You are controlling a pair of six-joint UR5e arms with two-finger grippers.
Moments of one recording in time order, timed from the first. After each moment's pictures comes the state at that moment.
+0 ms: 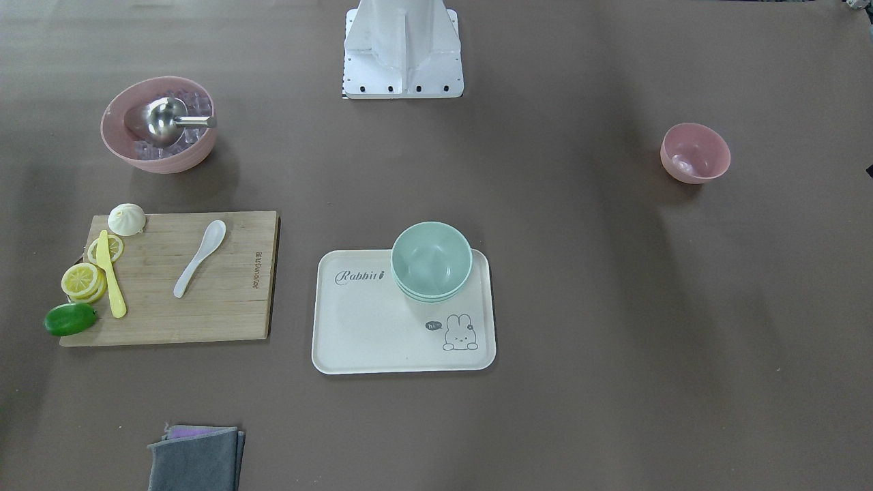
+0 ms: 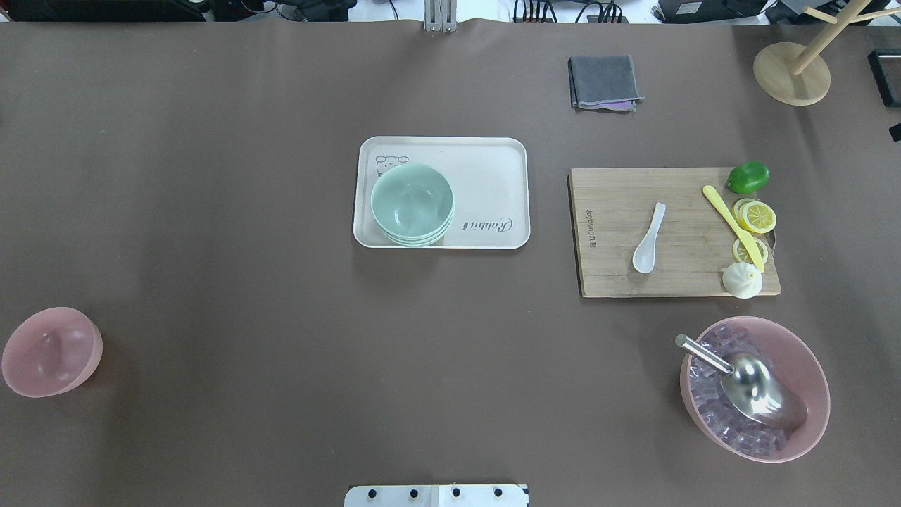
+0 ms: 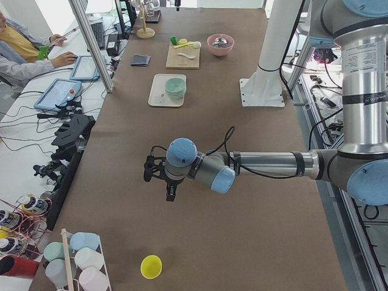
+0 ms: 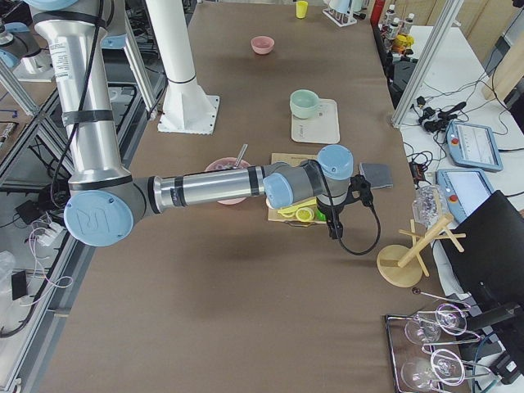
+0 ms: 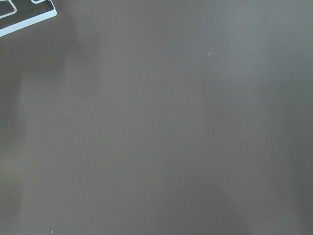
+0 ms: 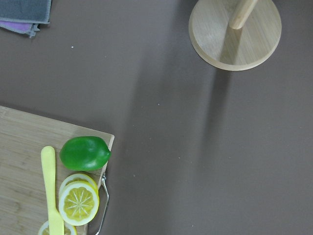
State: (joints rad) left arm -1.51 -1.43 -1.68 -2.05 -2.45 -0.36; right arm 1.43 -1.44 1.61 -1.38 2.38 0.10
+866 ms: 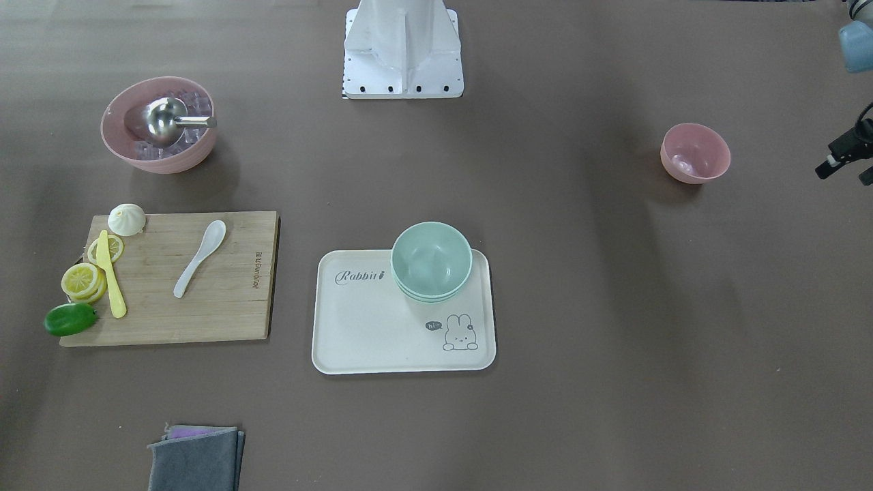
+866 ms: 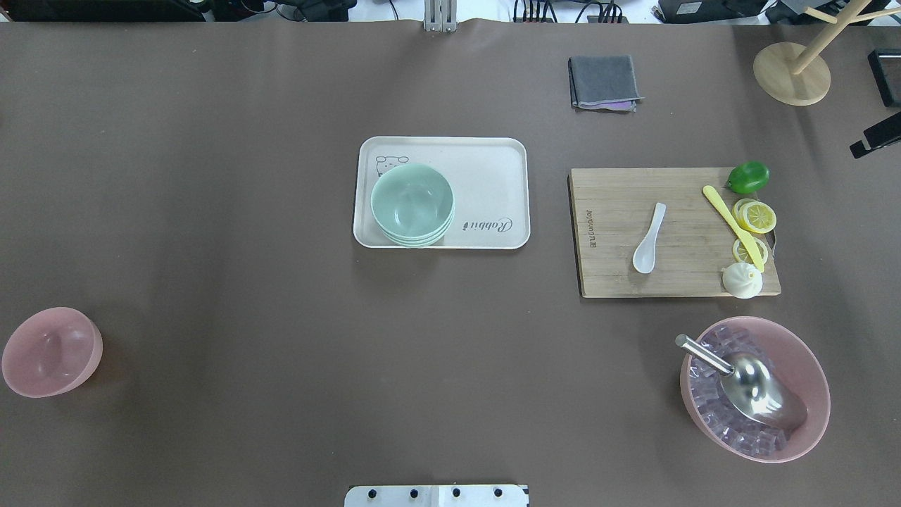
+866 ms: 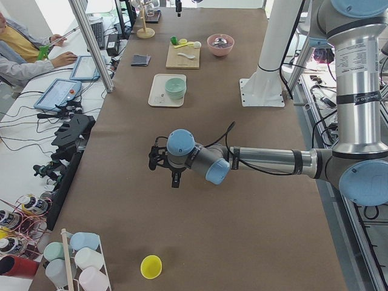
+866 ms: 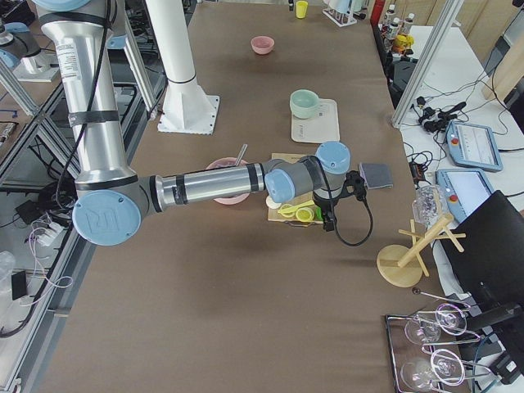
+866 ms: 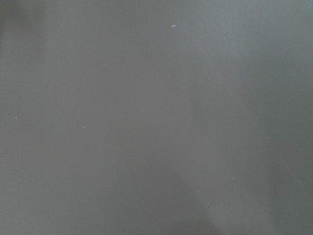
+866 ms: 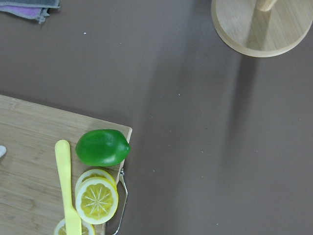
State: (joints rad) left arm -1.37 -1.42 -1.73 -2.08 -2.49 -0.49; right arm 1.35 -1.44 1.62 -1.37 2.38 0.19
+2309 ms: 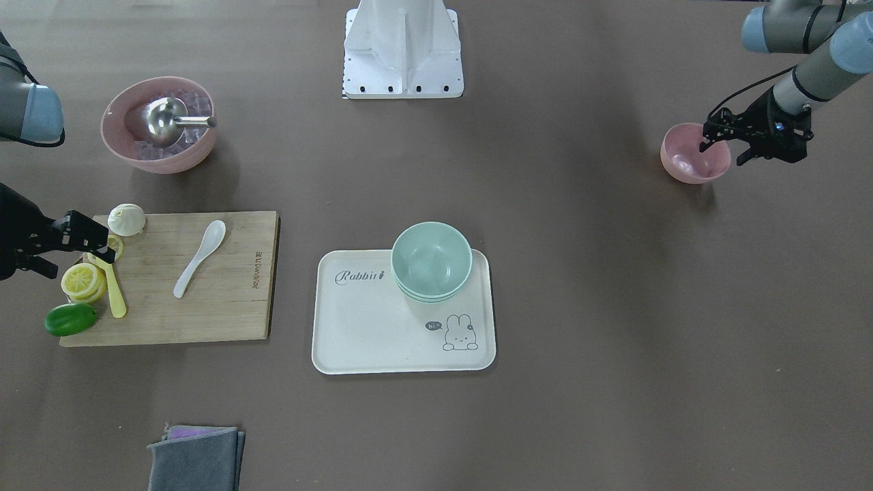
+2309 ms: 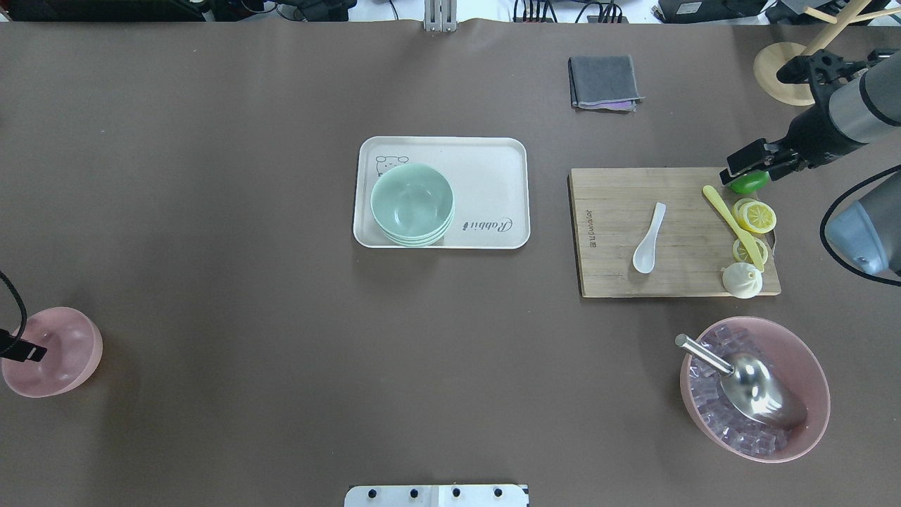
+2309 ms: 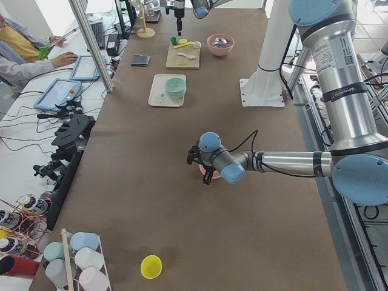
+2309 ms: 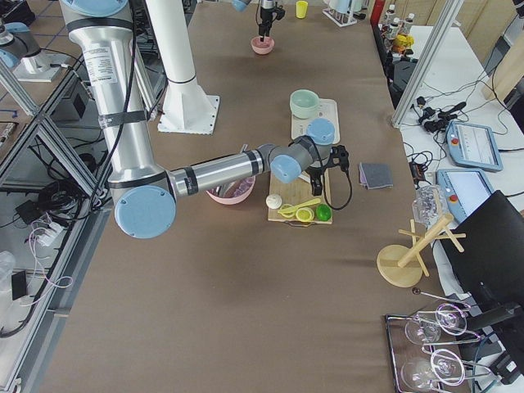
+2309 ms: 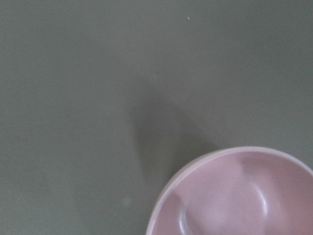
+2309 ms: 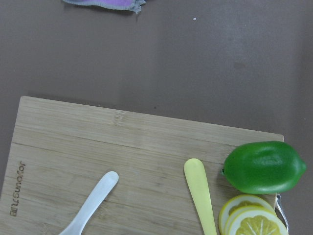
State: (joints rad) left arm -0.88 -1.24 -1.76 -2.34 -2.26 -0.55; right arm 1.10 -1.38 1.64 -1.18 2.33 0.62
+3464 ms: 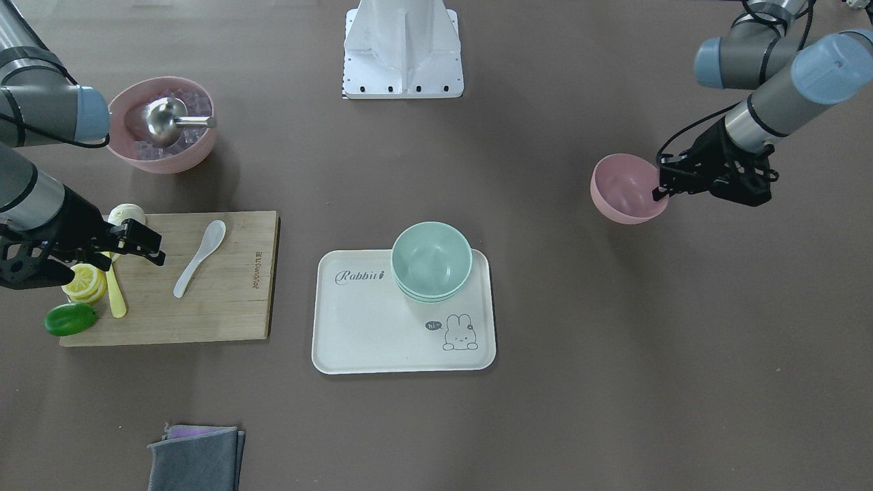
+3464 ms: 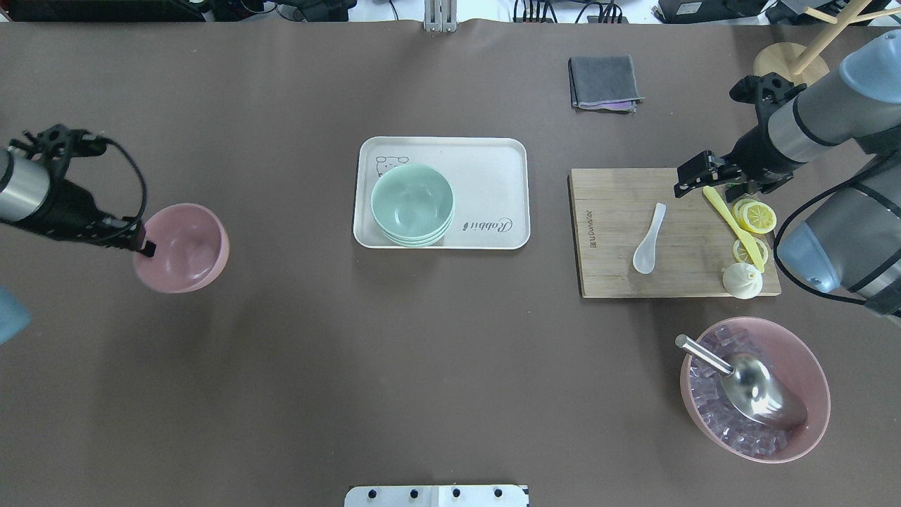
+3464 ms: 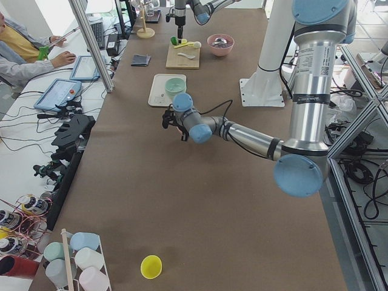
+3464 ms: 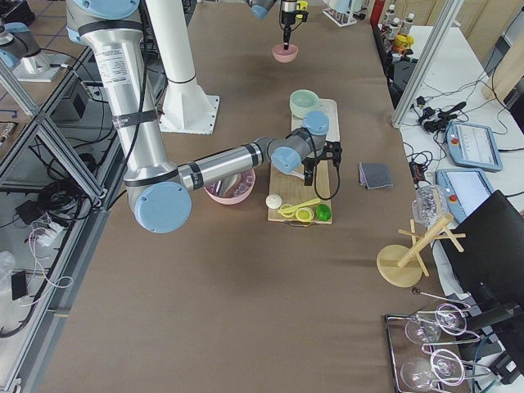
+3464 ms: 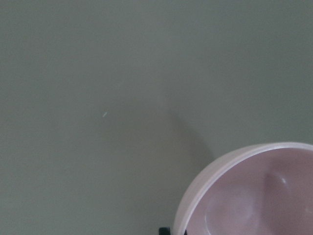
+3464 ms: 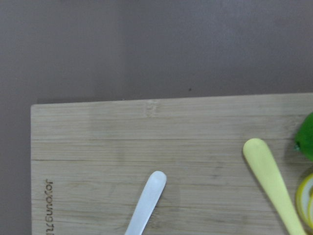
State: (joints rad) left arm -0.94 -1.73 -1.80 -1.98 -2.33 -0.91; right arm 0.97 -1.34 1.64 -1.18 2.28 0.91
